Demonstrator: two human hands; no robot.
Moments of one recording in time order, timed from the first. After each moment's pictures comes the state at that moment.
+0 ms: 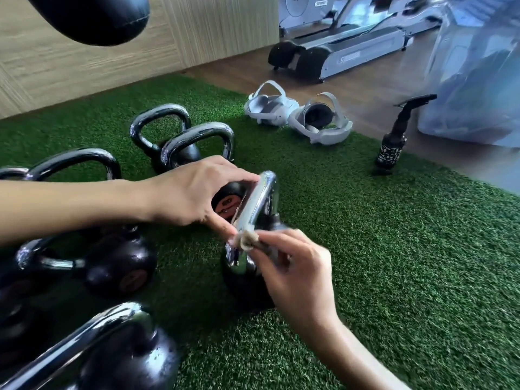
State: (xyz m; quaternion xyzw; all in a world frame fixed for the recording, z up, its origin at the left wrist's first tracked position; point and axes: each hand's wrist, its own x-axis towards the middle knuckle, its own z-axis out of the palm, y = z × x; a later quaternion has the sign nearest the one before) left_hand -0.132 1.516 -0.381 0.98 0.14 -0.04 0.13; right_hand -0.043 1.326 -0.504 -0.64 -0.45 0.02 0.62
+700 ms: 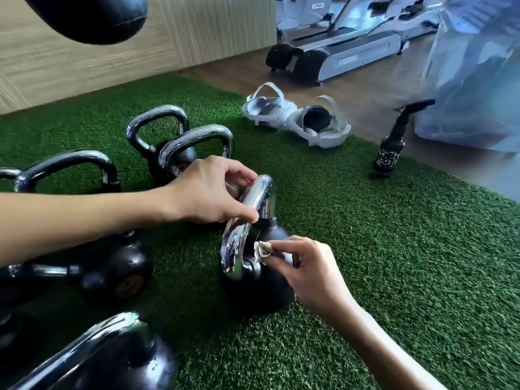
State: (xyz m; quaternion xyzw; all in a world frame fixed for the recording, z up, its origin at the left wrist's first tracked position) left_hand -0.111 1.512 -0.390 0.92 0.30 0.06 0.24; right_hand -0.005 1.332 -0.516 -0.71 -0.49 0.15 0.49
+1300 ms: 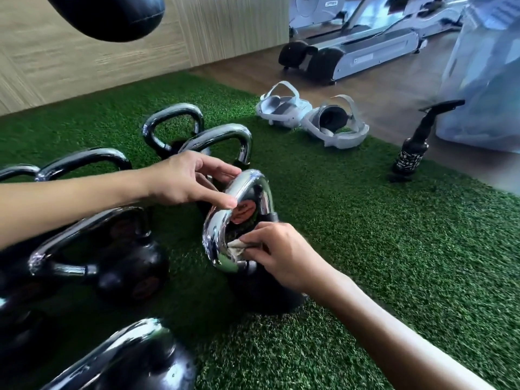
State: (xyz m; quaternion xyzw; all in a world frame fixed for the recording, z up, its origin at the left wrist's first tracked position) left_hand -0.155 1.587 -0.387 0.88 0.29 0.00 0.37; right_hand -0.023 1.408 -0.496 -0.66 -0.65 0.17 0.34
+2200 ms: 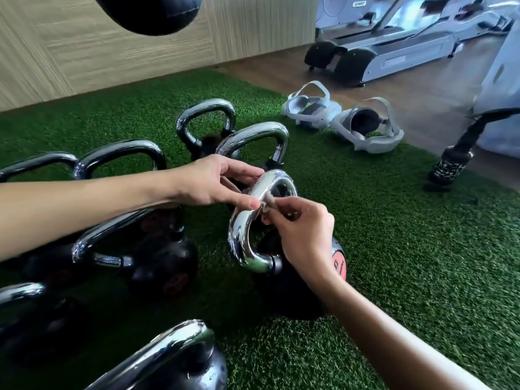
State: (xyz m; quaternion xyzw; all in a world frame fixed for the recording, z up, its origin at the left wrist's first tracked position) left_hand -0.186 1.617 -0.404 0.87 0.28 0.00 0.41; right_hand -0.064 1.462 -0.495 -0.70 -0.37 0.14 0.59
